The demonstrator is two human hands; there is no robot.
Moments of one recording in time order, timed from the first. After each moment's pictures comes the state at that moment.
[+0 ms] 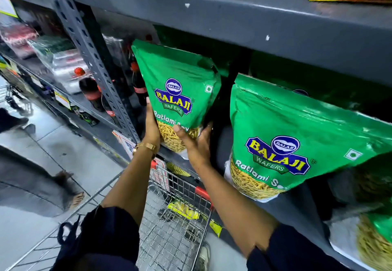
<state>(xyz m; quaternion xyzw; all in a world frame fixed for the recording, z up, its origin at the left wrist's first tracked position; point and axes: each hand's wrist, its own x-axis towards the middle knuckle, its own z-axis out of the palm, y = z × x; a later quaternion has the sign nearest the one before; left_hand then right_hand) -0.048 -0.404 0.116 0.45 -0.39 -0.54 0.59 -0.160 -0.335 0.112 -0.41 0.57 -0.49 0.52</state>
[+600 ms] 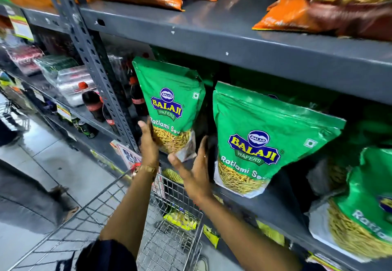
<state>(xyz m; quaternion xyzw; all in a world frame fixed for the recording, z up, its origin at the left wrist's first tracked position) -0.064 -0.339 0.124 0.47 -0.40 -0.47 0.63 -0.178 -0.260 0.118 -0.52 0.56 -0.48 0.44</state>
